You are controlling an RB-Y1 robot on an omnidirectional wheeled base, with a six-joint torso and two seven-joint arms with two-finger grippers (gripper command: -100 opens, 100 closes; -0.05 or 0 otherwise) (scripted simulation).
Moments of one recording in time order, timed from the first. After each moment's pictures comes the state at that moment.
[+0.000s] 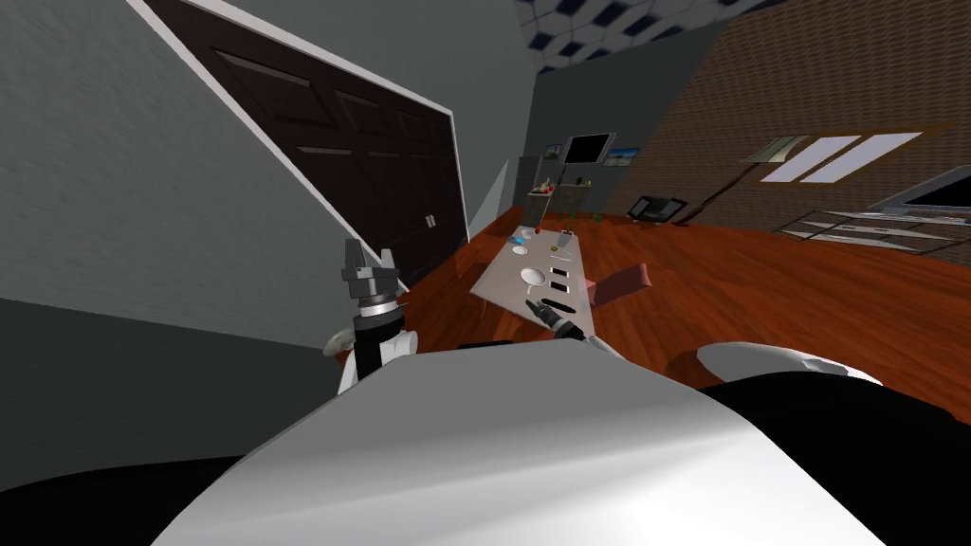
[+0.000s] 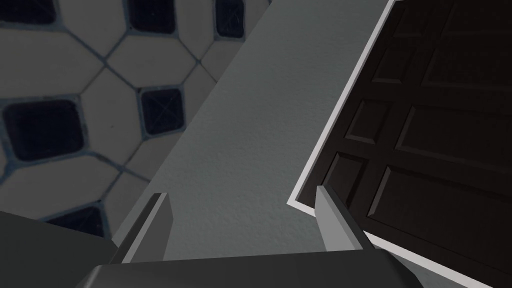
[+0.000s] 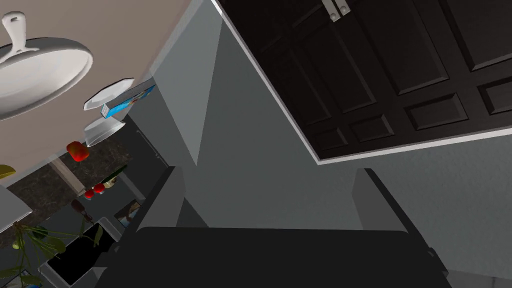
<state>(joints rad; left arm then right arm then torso) 0.48 0.01 0.02 -2.34 -0.11 -0.48 0.13 0.53 -0.57 0.15 -1.73 0.51 -0.38 0.05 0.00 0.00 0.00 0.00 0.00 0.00</state>
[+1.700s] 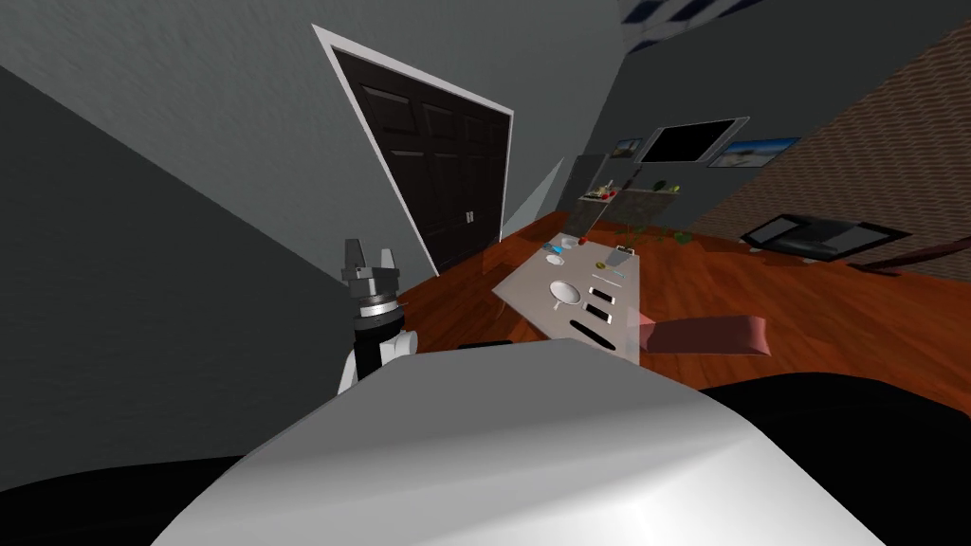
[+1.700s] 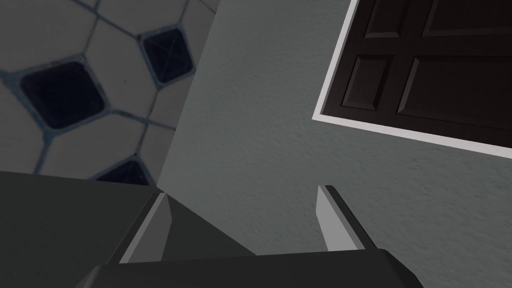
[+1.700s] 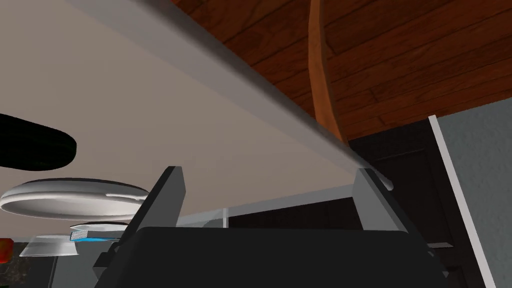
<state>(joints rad) 0.48 0.01 0.02 -2.34 -0.11 -0.48 0.13 0.47 -0.78 0.32 -1.19 0.87 -0.27 -0.02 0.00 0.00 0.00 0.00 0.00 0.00</state>
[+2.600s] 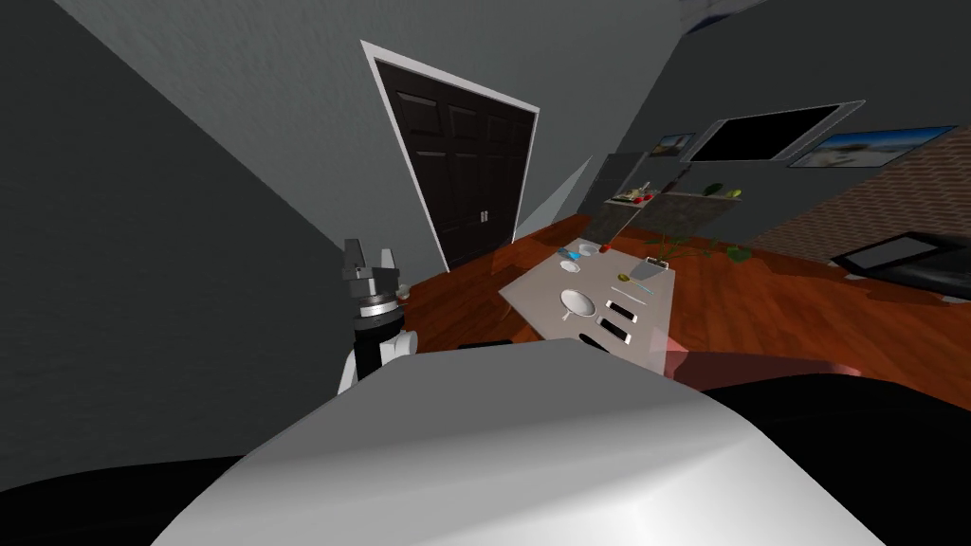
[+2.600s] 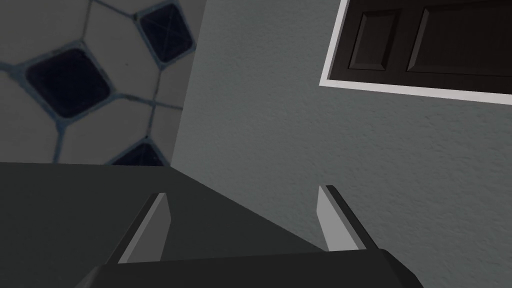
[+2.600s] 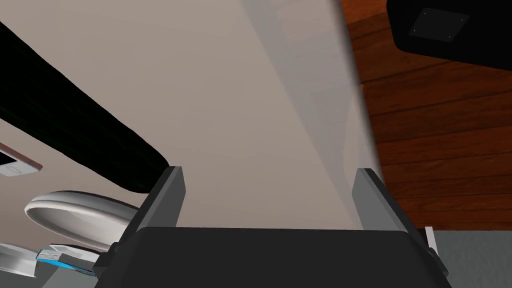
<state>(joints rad) 0.48 0.01 0.02 -2.34 -0.11 -0.48 0.13 0.42 -0.84 0.39 -0.94 1.02 -0.23 -0.06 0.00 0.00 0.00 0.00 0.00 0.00</state>
